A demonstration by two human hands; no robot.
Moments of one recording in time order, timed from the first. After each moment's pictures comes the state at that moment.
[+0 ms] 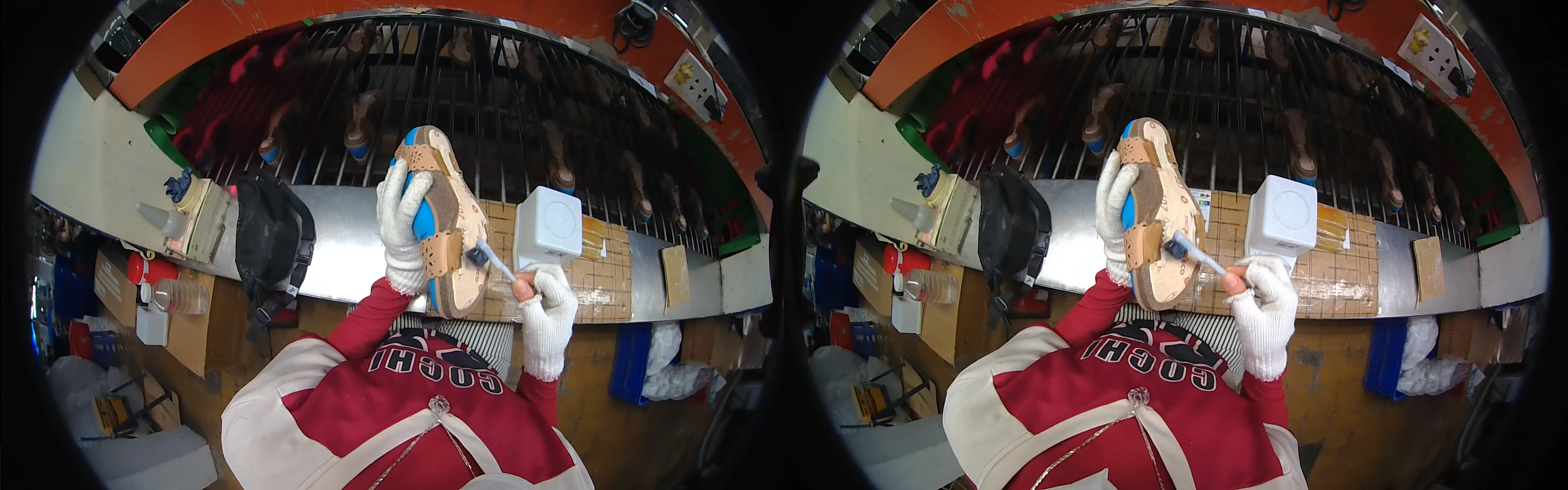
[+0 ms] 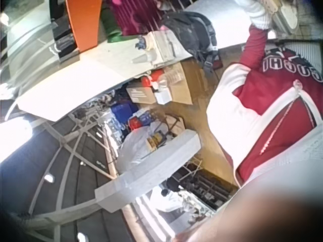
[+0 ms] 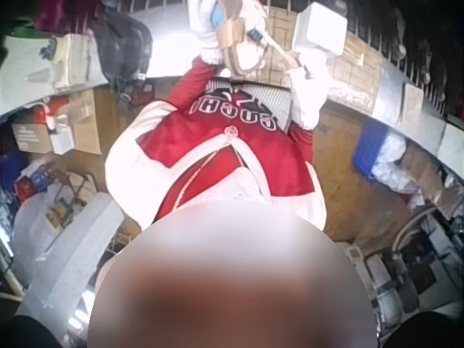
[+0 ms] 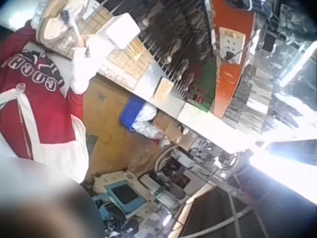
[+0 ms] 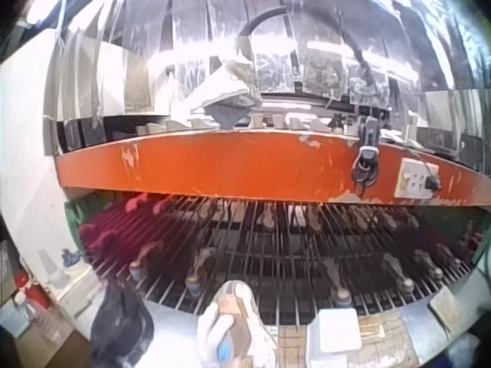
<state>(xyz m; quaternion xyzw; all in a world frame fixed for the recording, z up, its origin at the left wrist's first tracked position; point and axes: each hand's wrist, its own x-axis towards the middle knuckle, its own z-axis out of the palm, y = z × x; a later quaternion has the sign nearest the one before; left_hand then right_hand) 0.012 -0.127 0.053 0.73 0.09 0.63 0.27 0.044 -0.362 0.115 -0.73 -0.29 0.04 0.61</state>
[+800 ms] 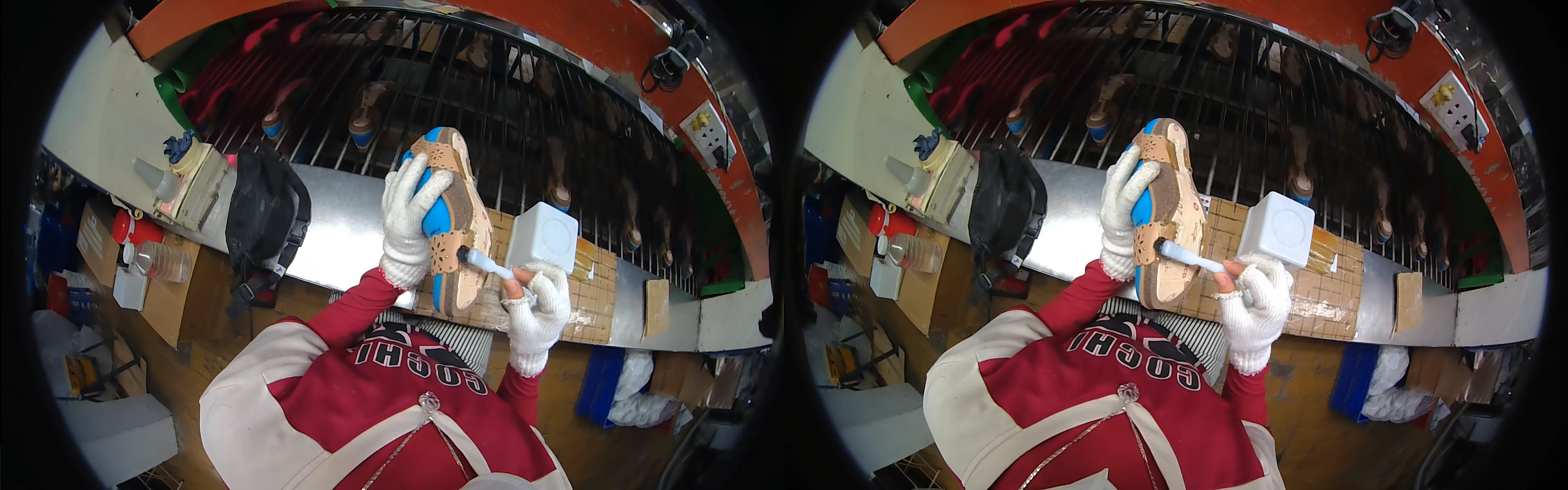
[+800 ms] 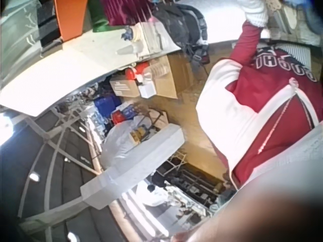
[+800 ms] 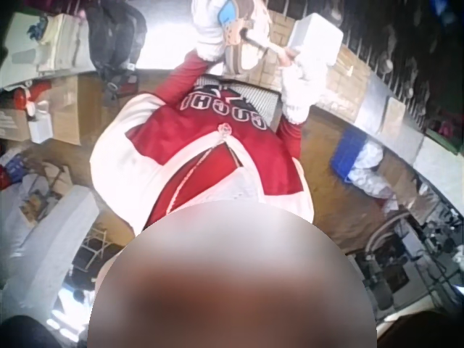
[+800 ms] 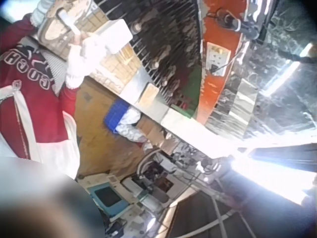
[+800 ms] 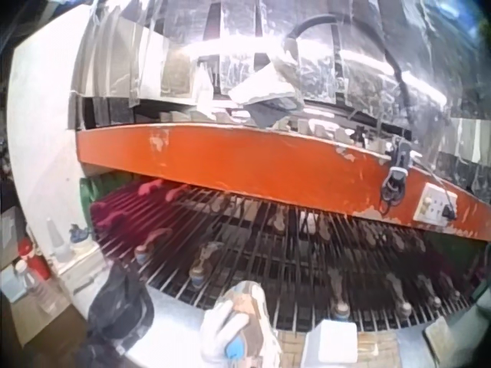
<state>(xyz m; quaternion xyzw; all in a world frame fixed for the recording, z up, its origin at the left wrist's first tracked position) 0.009 -0.133 0.062 0.76 0.11 0.60 0.23 0.061 -0.357 0.115 -0.77 -0.38 -0.12 0.50</state>
